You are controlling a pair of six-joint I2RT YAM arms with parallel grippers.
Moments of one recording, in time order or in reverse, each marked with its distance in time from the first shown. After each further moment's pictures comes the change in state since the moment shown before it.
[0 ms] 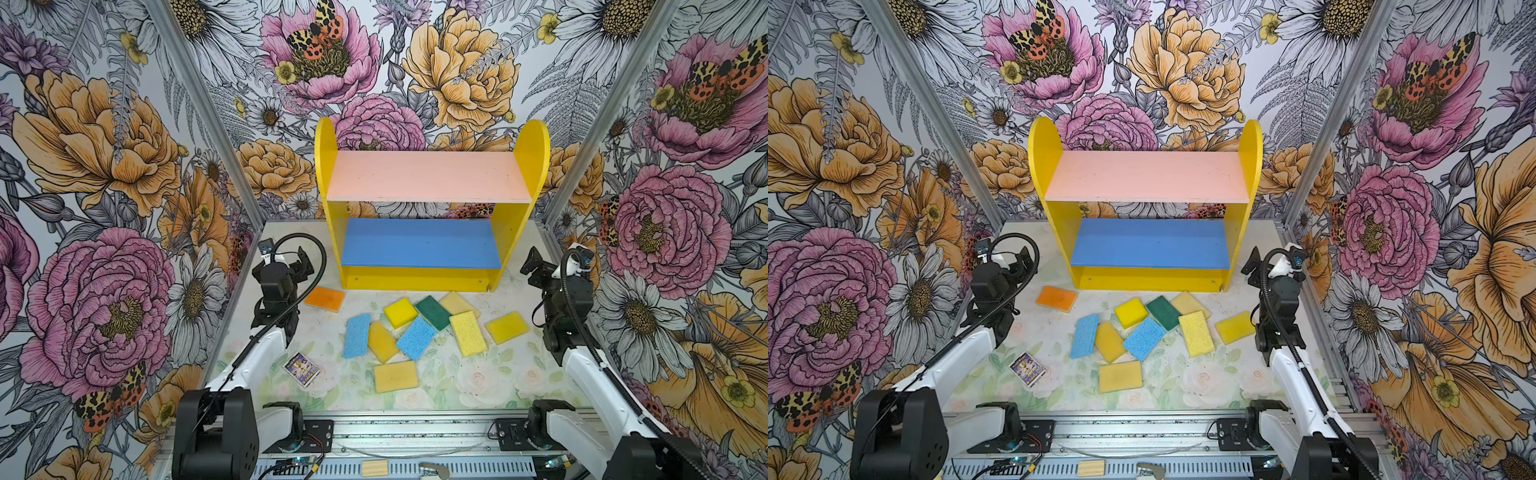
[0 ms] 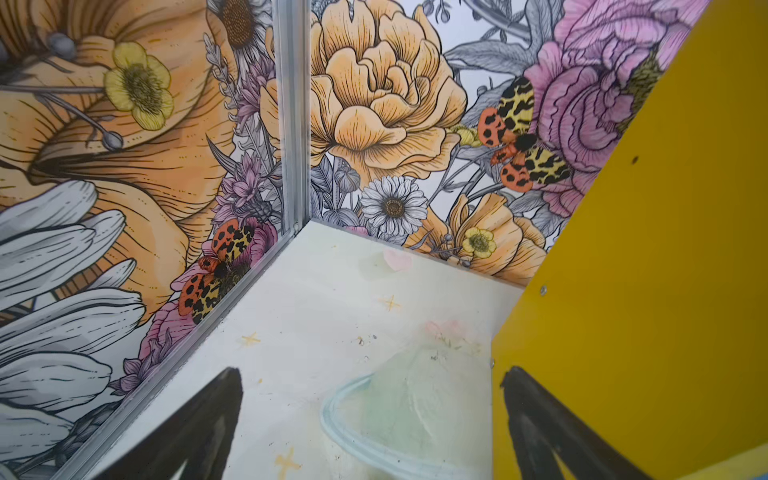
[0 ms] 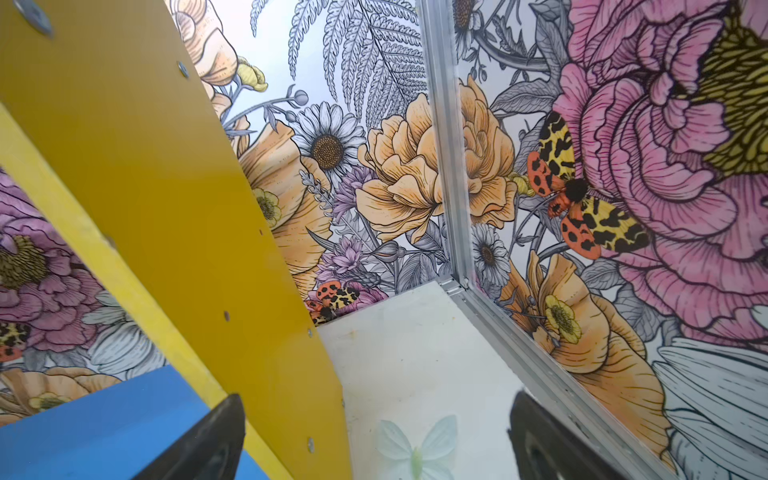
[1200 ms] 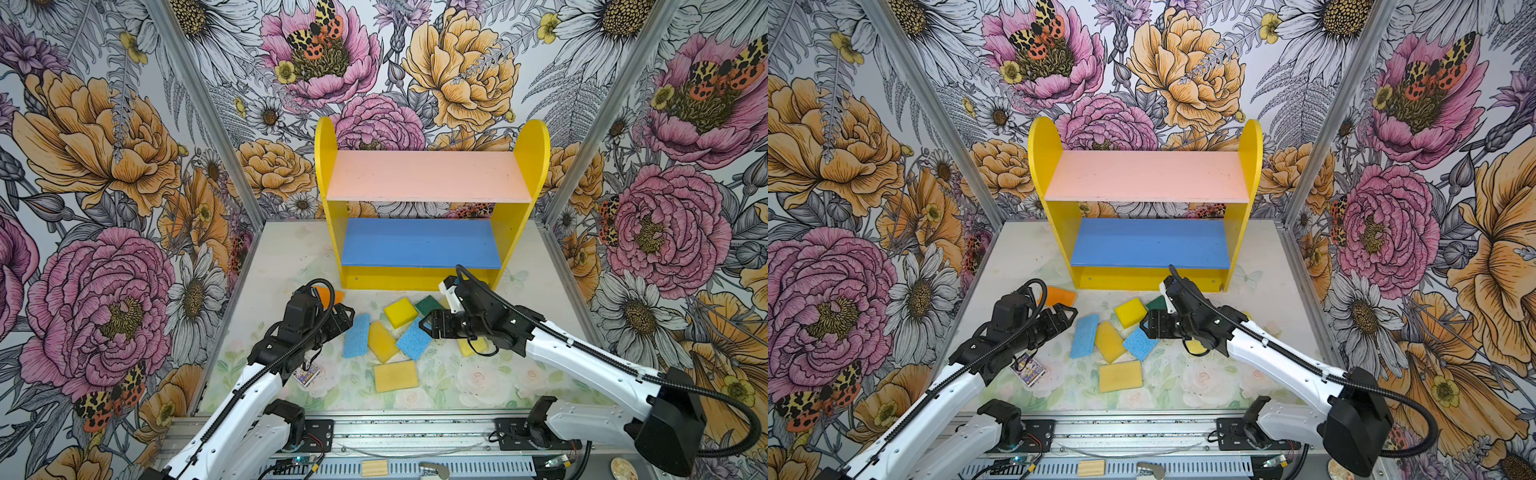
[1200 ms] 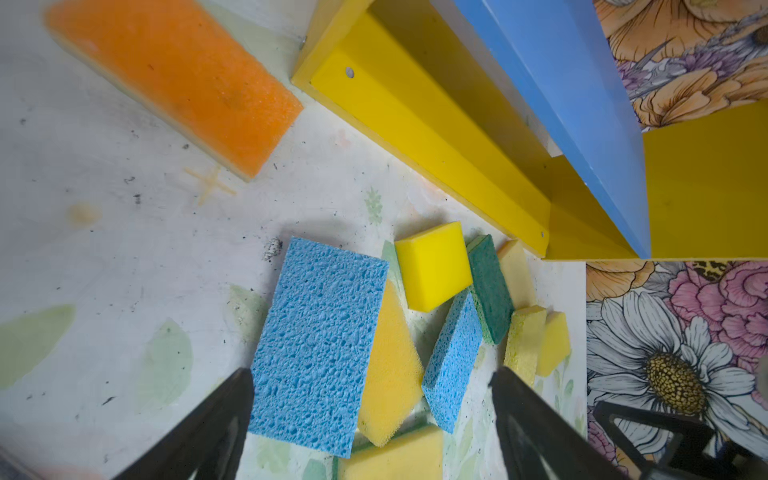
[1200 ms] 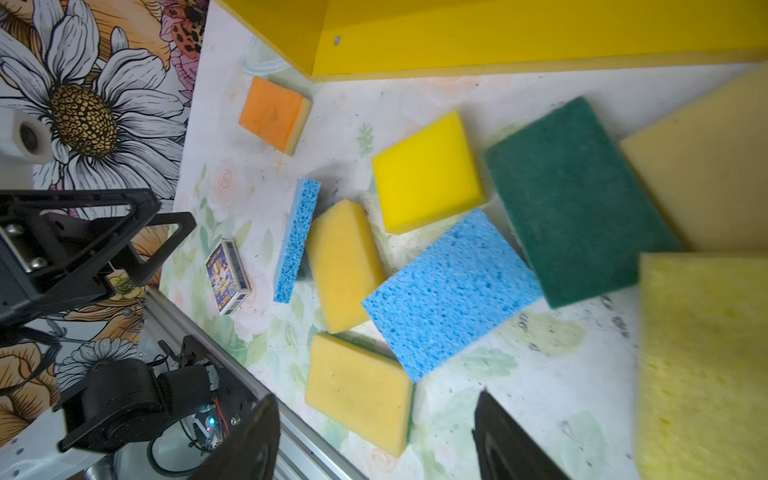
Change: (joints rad) left arm -0.273 -0.334 -0.079 -0.809 0.438 -0.603; right arm 0.816 0.322 0.340 -0.771 -0.399 0.408
